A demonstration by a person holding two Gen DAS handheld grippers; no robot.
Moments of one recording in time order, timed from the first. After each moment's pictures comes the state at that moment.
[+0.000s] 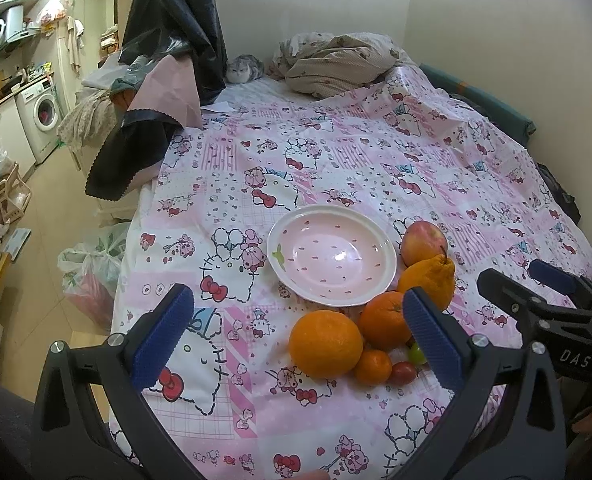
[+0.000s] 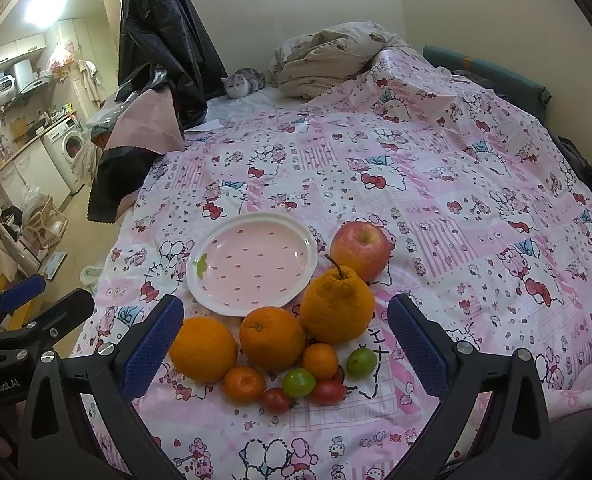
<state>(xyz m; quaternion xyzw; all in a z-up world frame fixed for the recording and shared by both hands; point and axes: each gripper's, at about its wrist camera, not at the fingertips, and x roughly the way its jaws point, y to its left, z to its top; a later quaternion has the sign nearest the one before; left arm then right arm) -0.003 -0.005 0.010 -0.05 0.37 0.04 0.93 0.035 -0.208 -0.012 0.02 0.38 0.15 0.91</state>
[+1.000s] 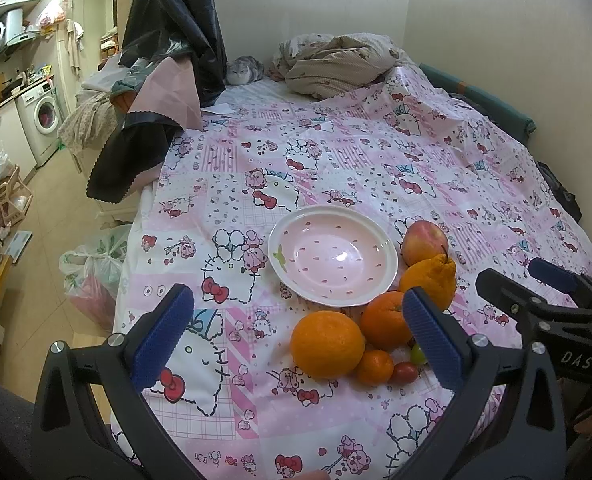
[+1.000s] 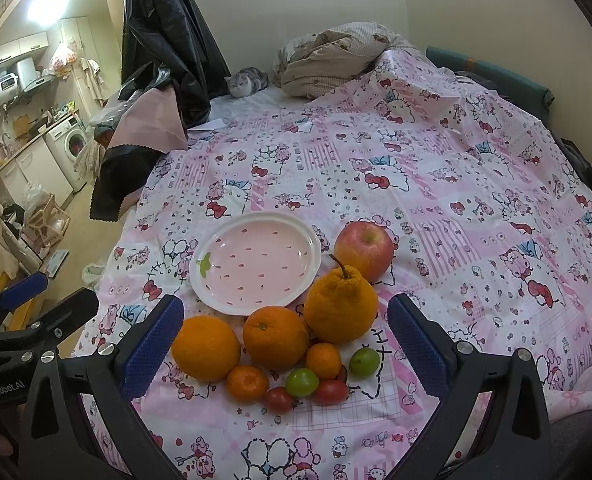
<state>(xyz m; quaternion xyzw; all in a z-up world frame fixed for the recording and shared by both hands) -0.003 -0.002 0.011 -0.05 0.37 0.04 0.93 0.034 -0.206 -0.010 0.02 0.38 0.15 0.91</state>
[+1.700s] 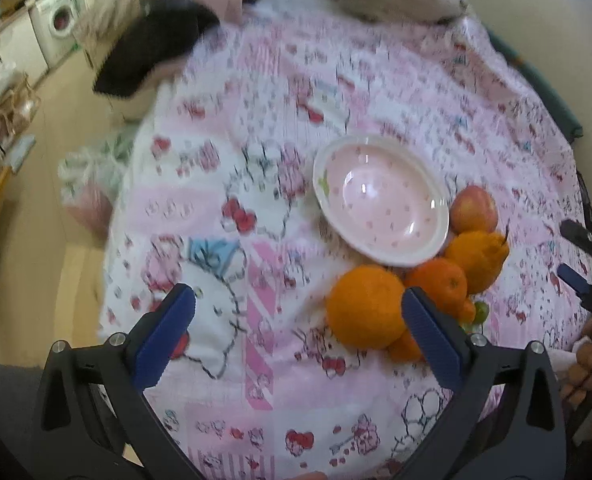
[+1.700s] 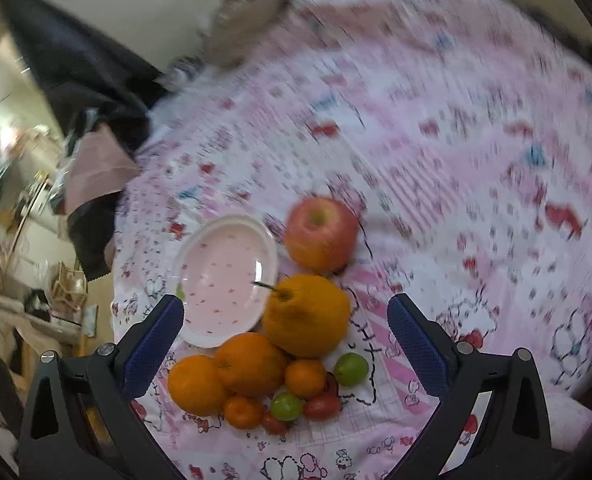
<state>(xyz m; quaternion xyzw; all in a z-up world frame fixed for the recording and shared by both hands) 0.040 0.049 -0.056 -0.14 0.53 0.07 0.84 0.135 -0.290 -0.057 0.22 0.52 0.10 0.82</state>
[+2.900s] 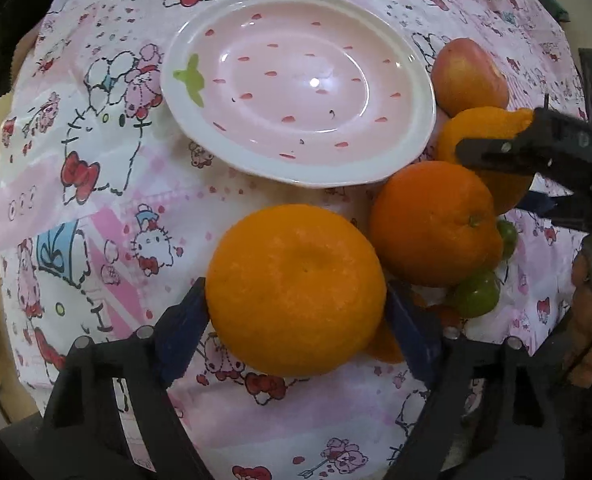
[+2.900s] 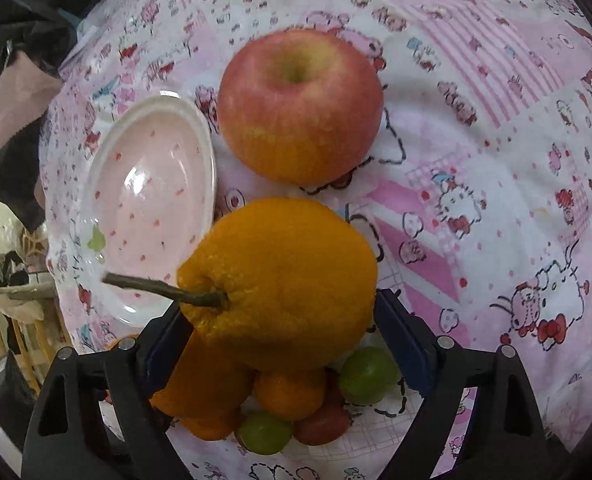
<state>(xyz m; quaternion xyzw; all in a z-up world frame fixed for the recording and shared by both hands) 0.104 -0.037 -0.155 -0.06 0.65 -0.03 0.75 0.182 -0.236 -0.172 0.17 0.68 0.08 0.71</state>
